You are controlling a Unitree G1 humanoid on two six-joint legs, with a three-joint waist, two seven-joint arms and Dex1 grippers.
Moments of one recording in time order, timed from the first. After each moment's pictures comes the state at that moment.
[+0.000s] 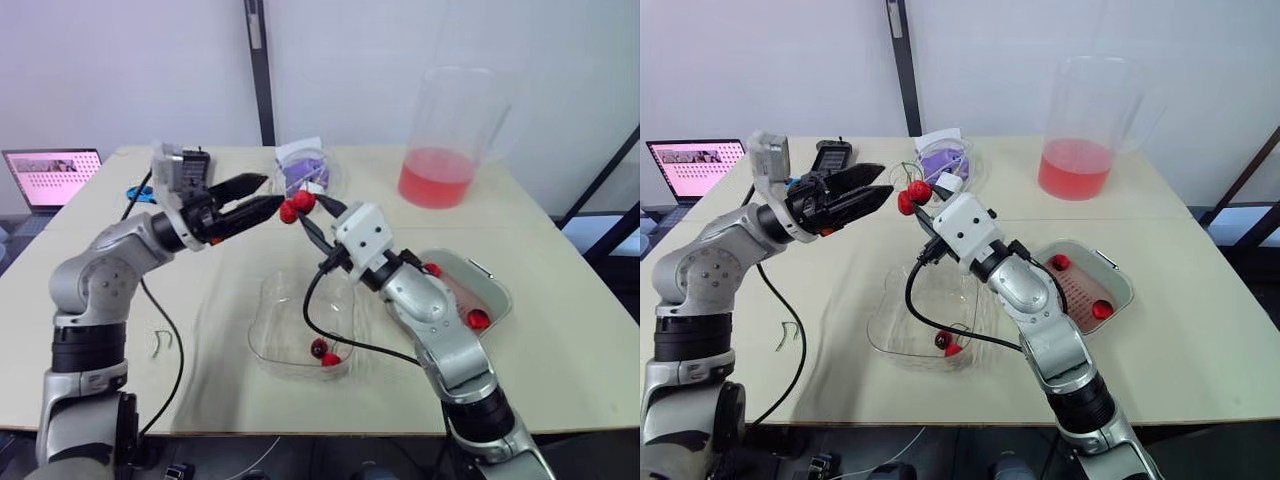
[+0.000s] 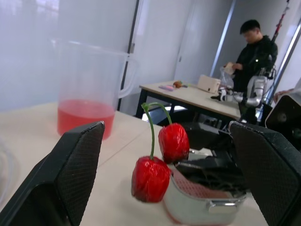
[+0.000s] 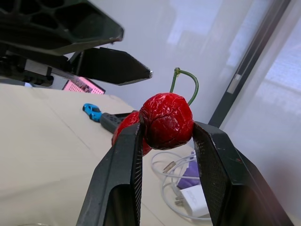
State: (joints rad) left arm -0.79 0.56 0.24 0.01 -0.86 0.72 -0.93; right arm -0.56 -0.20 0.27 -0.40 -0.05 0.30 0.31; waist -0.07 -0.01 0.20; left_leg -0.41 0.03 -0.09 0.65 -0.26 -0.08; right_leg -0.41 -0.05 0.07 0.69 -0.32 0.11
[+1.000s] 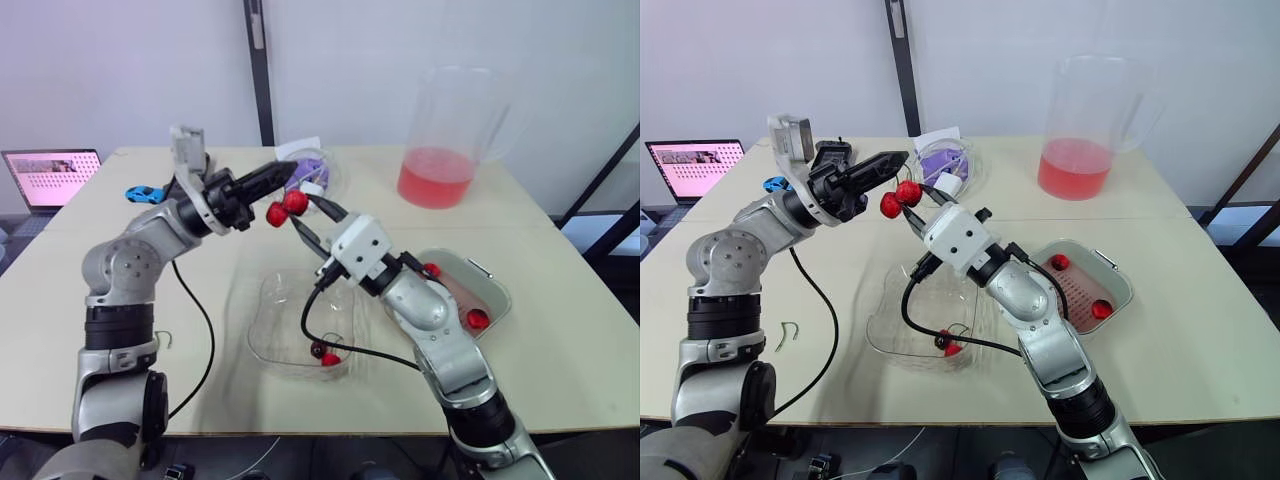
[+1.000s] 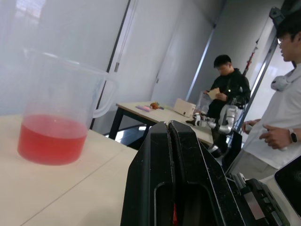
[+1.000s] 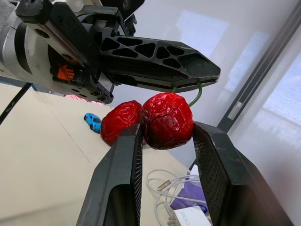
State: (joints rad) left arm -0.87 0.46 0.24 0.08 -0.94 0.78 -0.88; right arm -0.55 -0.20 0.29 -0.40 -0.11 0.20 0.36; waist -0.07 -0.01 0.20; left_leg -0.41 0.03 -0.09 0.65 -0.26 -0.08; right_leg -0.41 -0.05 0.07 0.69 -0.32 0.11
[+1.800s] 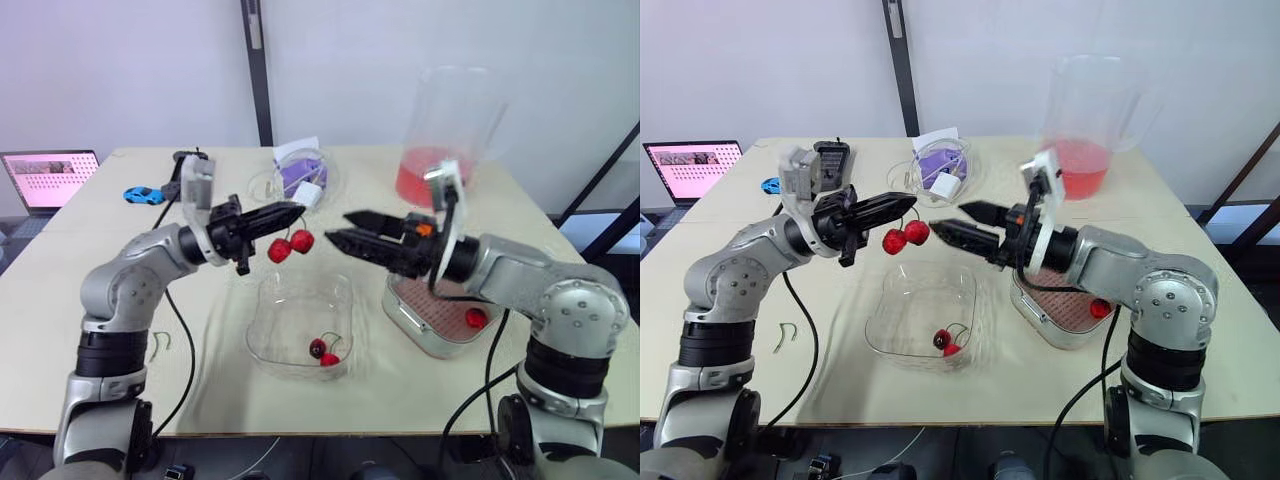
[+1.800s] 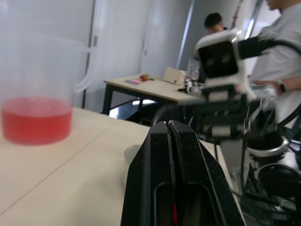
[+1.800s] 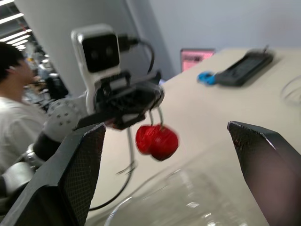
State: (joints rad) left arm -0.73 0.50 0.16 -0.09 -0.86 0.69 -1.03; right arm -0.73 -0.38 -0.27 -0.41 1.30 1.30 0.27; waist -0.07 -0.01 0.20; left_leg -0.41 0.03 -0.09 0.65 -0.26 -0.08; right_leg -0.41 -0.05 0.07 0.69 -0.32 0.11
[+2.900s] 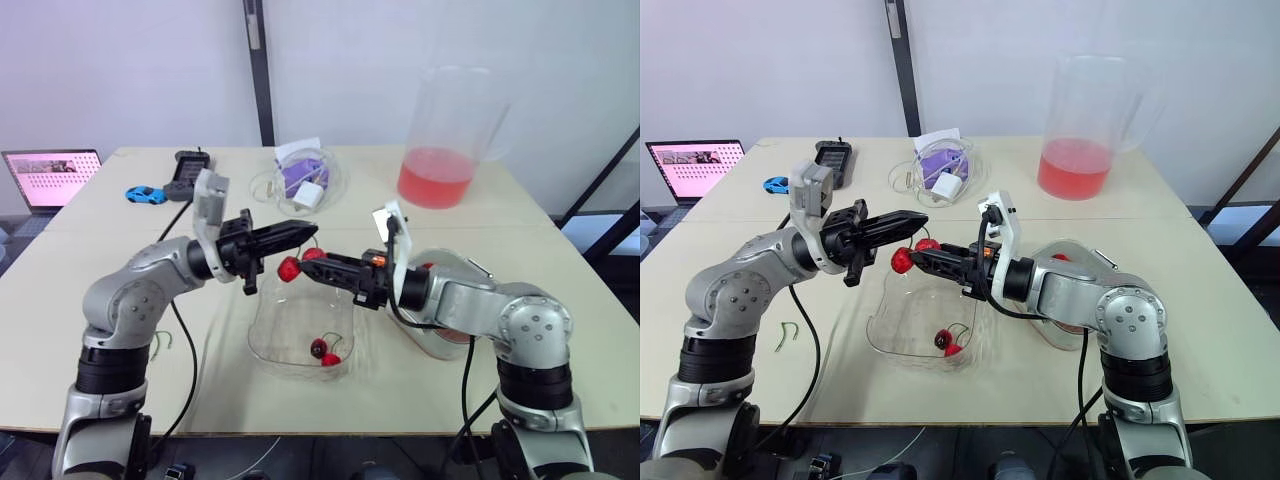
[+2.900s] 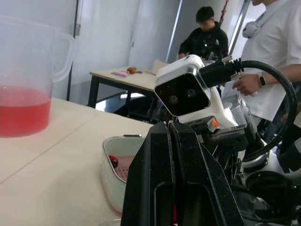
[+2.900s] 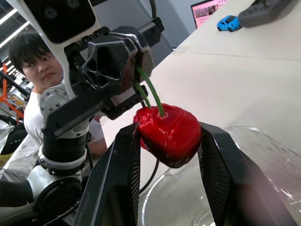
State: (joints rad) left arm -0.67 0.50 0.14 -0.16 -0.89 0.74 -1.01; right arm -0.66 -0.37 -0.08 -0.37 1.45 1.17 0.01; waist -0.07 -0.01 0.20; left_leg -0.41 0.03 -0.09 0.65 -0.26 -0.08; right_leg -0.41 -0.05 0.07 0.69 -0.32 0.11
